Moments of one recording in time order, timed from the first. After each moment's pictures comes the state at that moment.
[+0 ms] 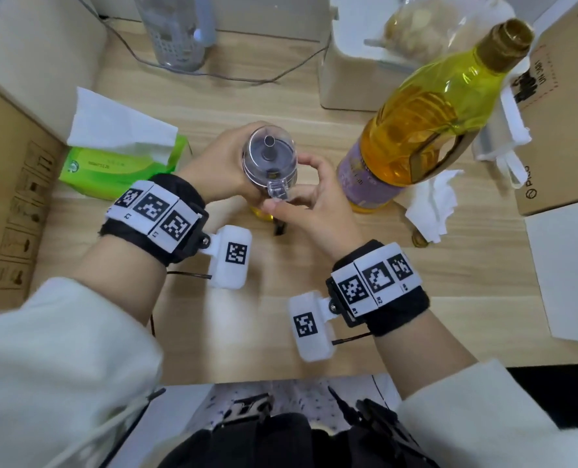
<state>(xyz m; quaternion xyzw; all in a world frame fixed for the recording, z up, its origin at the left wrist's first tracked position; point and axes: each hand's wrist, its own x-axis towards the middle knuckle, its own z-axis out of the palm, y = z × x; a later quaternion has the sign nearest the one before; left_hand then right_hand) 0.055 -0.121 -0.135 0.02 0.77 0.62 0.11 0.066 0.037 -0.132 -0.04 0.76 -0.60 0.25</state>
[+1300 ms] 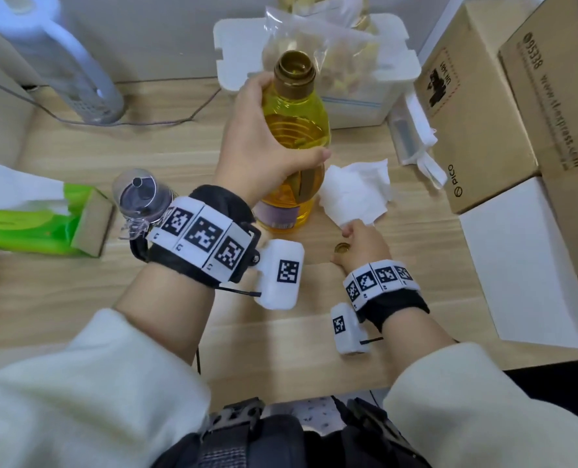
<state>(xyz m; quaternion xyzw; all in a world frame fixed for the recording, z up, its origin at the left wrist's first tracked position) -0.015 0.054 -0.073 -0.08 0.84 0.53 -0.10 0.005 0.237 -0.195 0.05 0.95 -0.23 0.22</state>
